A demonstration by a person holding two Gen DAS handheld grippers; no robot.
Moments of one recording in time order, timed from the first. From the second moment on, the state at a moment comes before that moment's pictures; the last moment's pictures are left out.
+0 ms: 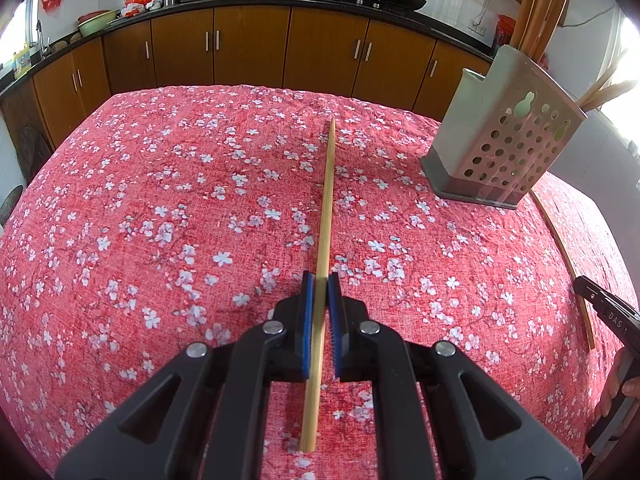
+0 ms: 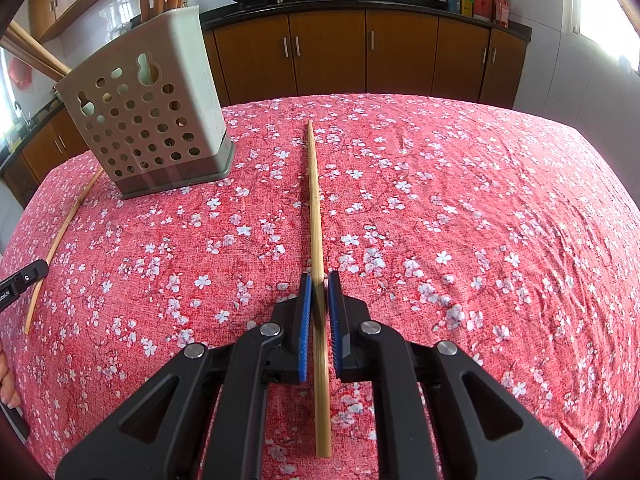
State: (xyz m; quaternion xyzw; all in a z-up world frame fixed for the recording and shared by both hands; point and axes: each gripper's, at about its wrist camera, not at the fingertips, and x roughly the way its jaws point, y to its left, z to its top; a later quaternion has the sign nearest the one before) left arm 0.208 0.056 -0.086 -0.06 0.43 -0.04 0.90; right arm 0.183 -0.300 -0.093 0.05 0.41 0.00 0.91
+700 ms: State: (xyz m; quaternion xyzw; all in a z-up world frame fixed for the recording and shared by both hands) left arm 0.207 0.052 -0.085 -0.07 0.43 -0.03 0.90; right arm 0.184 -0.300 -0.093 0.05 0.41 0.00 0.91
